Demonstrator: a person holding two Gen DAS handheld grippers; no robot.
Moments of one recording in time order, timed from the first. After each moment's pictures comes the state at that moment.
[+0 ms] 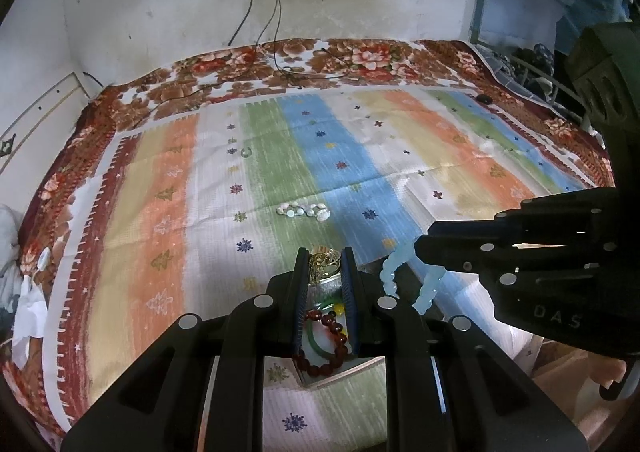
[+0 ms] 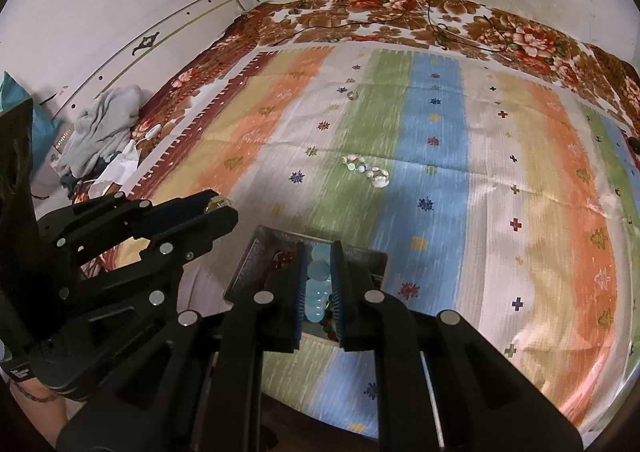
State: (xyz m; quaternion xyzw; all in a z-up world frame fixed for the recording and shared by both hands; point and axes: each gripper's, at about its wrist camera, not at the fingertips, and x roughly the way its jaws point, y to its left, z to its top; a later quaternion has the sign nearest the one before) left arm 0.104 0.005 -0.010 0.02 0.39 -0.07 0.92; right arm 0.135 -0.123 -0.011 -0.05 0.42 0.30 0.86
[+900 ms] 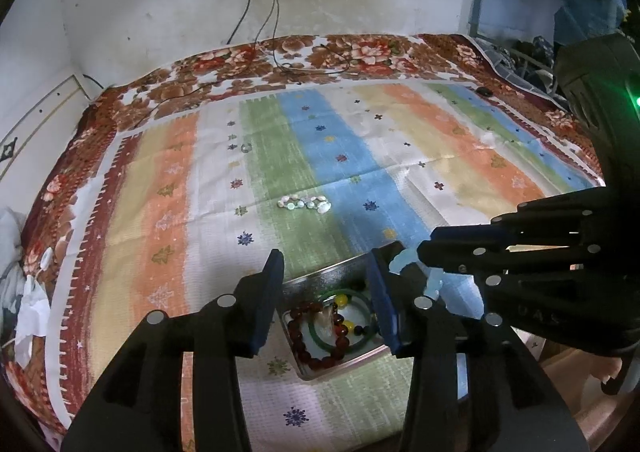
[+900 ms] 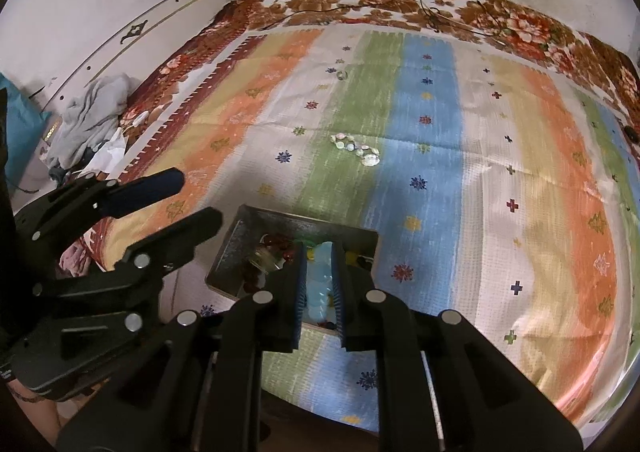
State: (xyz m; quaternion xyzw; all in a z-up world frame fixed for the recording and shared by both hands) left arm 0.099 0.006 -0.014 0.03 0.39 -0.07 0.92; right arm 0.140 -0.127 -0.029 -0.05 0.44 0.28 0.85
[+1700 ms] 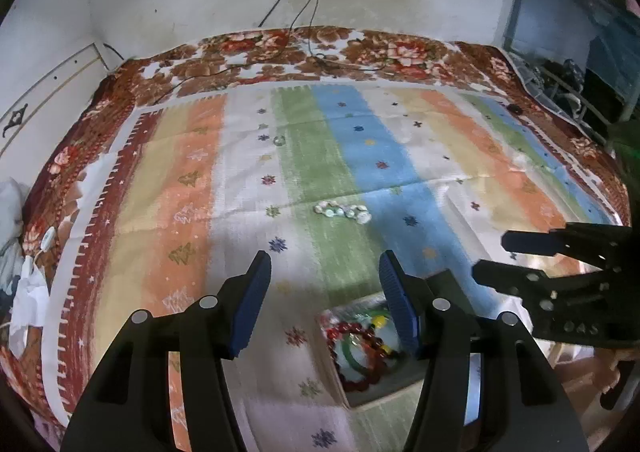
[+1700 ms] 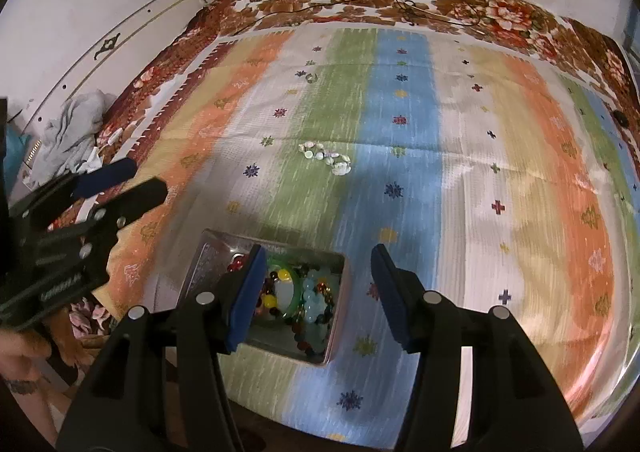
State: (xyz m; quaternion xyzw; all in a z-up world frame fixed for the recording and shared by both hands) left arm 0.145 0.050 -0.020 -0.01 0.41 -0.03 0.91; right arm 0.174 -0.134 -0.036 -0.04 0.45 0.25 0.86
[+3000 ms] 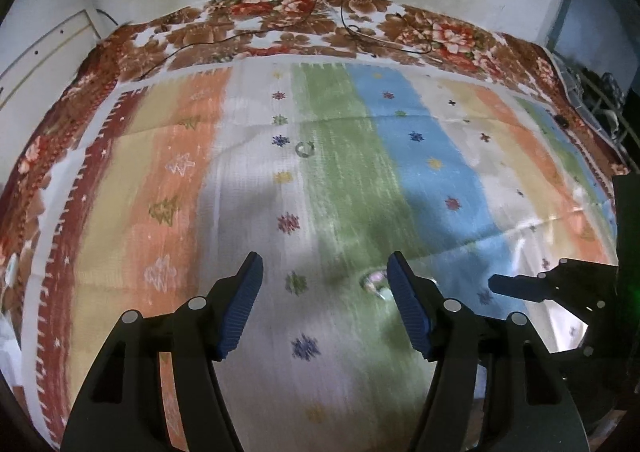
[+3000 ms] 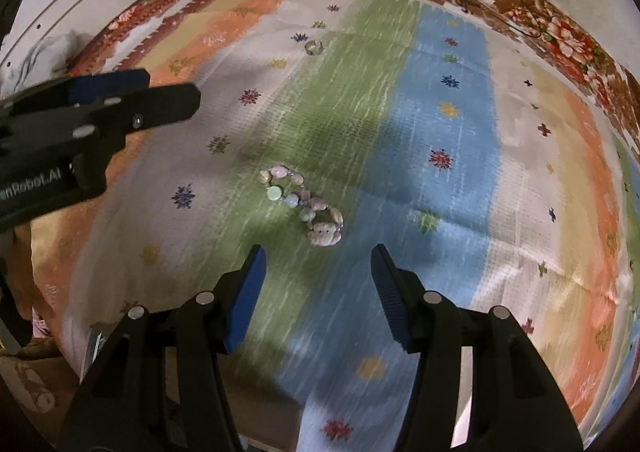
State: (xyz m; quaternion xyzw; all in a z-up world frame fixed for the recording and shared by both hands) left arm 0.291 0.088 -0.078 -0.04 0.46 -0.01 0.89; right arm 0.312 -0.063 -0.106 -0.15 0.49 0.26 0.82
